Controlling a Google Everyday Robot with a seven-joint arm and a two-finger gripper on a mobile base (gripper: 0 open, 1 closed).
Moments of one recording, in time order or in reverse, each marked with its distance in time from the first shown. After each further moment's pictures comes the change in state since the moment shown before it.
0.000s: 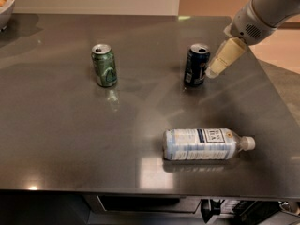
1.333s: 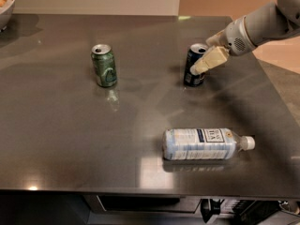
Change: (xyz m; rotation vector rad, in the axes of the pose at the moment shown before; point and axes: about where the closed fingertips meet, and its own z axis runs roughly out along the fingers) arm -0.019 -0.018 0.051 -0.048 -0.277 0.052
